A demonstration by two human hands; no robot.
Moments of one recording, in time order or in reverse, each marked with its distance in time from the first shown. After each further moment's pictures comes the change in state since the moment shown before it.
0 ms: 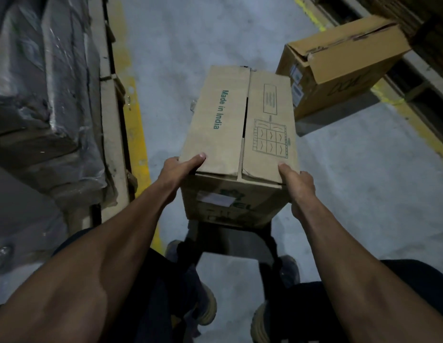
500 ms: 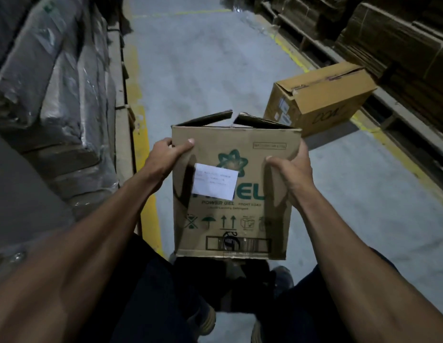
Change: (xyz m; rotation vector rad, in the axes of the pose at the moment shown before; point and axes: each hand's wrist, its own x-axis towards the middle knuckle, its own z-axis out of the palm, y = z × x) left_hand -0.065 0.073 -0.046 0.098 0.016 0.319; right_hand -0.068 -0.057 -0.021 0.039 0.008 -0.450
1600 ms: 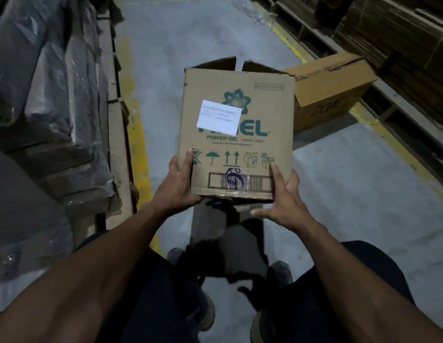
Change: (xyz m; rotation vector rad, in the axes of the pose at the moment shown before) left_hand -0.011 -0.075 0.032 0.788 -0.169 0.305; right_hand -0.023 0.069 -0.014 -0.728 -0.379 -0.209
